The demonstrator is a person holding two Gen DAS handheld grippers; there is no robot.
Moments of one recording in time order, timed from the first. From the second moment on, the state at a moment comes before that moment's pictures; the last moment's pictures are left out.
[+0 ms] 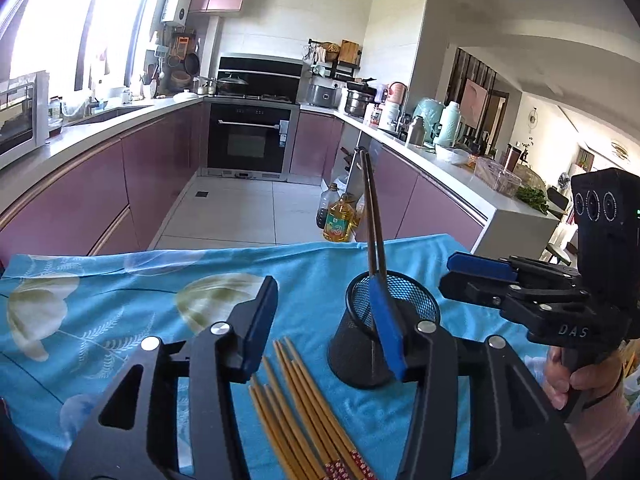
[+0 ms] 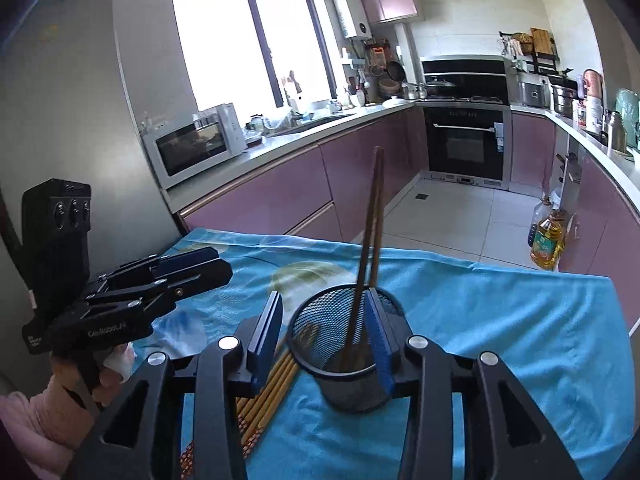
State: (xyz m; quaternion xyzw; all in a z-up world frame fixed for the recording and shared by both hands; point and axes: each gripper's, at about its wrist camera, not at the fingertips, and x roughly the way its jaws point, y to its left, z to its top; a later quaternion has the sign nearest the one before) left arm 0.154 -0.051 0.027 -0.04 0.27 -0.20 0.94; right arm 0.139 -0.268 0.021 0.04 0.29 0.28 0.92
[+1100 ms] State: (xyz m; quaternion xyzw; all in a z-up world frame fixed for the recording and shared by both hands) left arm 0.084 -0.021 -0.093 0.02 0.41 -0.15 0.90; right arm 0.107 -0.191 -0.085 -0.04 0.42 0.25 0.87
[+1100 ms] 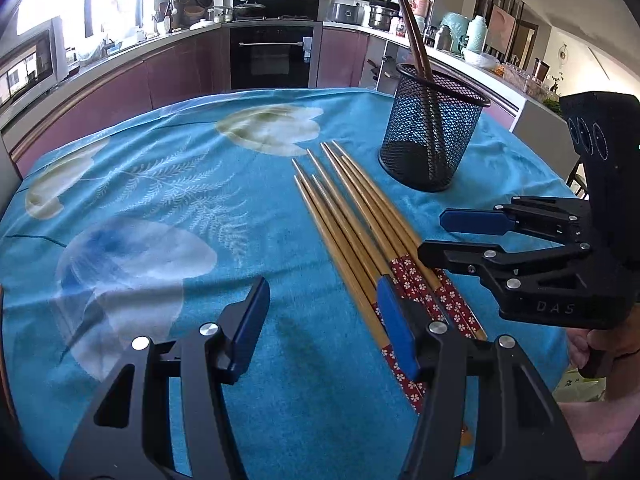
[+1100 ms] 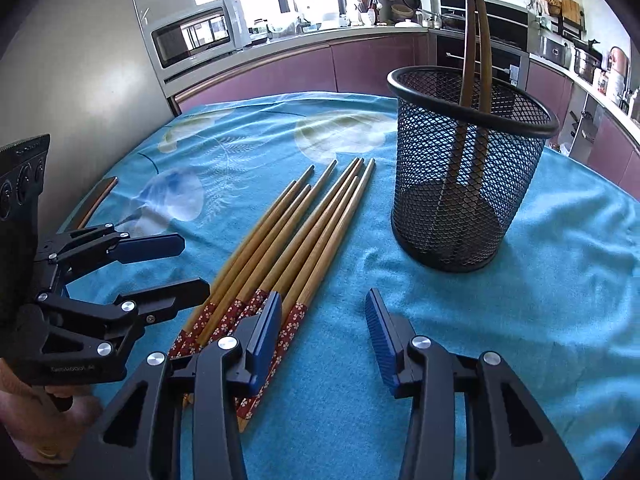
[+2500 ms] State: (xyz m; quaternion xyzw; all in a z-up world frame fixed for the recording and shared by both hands) left arm 0.120 -0.018 -0.102 0.00 0.43 -0.13 0.89; right arm 0.132 -0.199 -0.083 -0.01 0.41 0.20 0.89
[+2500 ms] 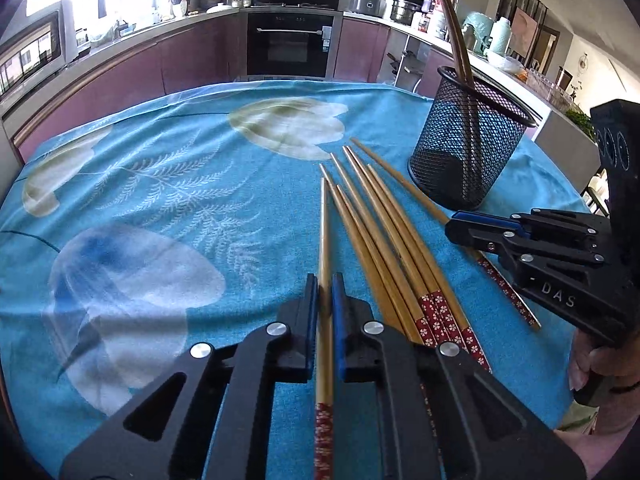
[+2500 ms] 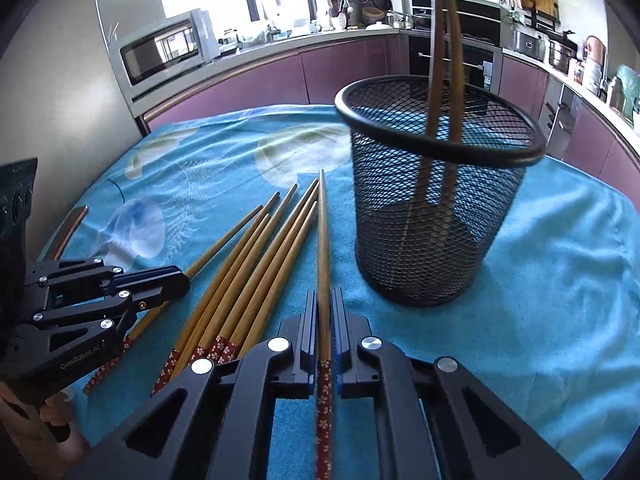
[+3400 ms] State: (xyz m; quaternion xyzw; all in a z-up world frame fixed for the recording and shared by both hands) left arm 0.122 -0.026 -0.106 0.01 0.44 -0.18 0.88; right arm 0.133 -0.179 -0.086 -0.06 0.44 0.27 0.86
